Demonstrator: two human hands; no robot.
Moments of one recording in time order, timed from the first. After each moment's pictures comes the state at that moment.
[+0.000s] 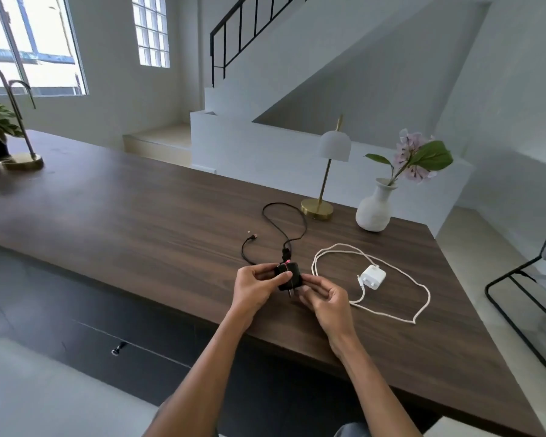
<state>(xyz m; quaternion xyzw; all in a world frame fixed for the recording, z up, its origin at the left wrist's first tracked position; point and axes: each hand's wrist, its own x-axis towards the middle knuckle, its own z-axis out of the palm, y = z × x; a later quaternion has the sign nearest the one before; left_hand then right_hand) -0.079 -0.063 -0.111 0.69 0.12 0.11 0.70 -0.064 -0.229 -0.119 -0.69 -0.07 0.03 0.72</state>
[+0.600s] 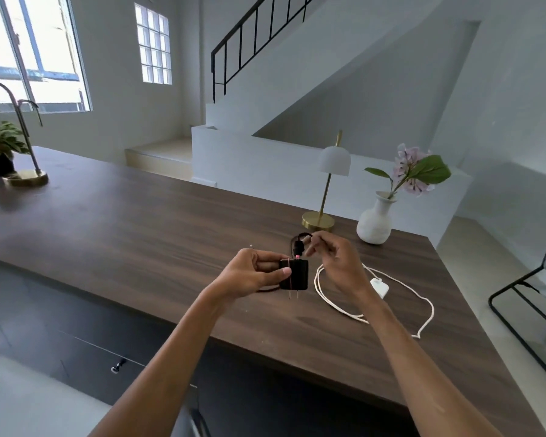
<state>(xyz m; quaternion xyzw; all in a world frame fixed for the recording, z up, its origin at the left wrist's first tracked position) -0.093 -0.022 -0.033 0.73 -0.07 -0.01 0.68 -0.017 -0.222 -0.020 -0.81 -0.27 -0.12 0.50</state>
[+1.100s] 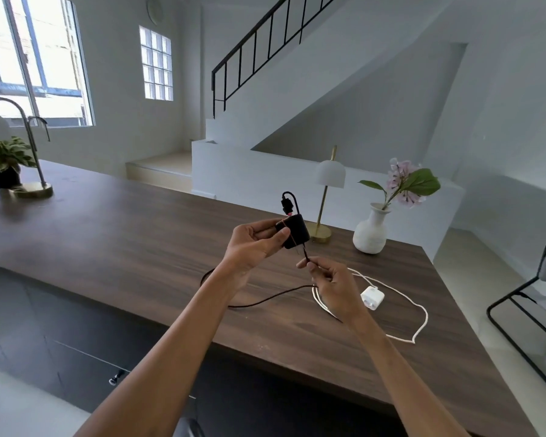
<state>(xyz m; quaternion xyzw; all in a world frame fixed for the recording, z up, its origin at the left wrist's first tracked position) -0.091 -0.039 0.022 0.60 -0.01 0.12 0.79 -0.061 -0.226 -0.026 -0.81 -0.23 -0.08 0.54</state>
